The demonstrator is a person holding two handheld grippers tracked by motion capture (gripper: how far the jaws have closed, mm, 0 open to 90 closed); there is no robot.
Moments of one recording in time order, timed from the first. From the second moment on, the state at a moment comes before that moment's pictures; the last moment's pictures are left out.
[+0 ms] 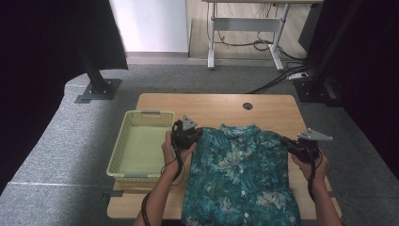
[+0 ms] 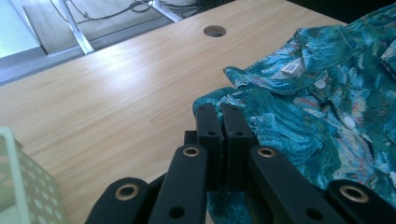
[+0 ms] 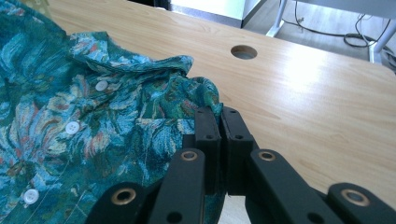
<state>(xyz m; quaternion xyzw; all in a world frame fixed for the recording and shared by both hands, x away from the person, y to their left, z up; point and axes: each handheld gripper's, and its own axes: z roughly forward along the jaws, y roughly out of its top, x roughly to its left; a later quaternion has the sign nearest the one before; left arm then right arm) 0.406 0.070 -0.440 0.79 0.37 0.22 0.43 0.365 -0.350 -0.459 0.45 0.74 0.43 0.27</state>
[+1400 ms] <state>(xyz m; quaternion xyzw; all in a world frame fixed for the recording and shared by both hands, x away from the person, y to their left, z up) 0.425 0.086 -0.402 0.79 0.37 0.24 0.44 0.384 -0.341 -0.420 0.45 0.73 0.43 0.28</state>
